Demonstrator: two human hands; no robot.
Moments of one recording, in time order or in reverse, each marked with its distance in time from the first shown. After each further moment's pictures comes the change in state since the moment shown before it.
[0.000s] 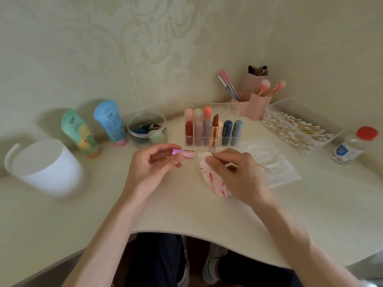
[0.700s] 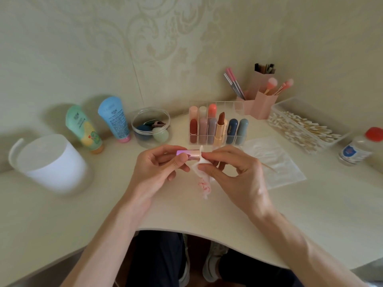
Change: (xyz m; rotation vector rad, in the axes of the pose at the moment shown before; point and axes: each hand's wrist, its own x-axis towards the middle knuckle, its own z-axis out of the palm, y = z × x) left_hand -0.010 0.008 0.003 -0.217 -0.044 -0.109; right_hand -0.009 -0.006 0.017 0.143 0.106 -0.320
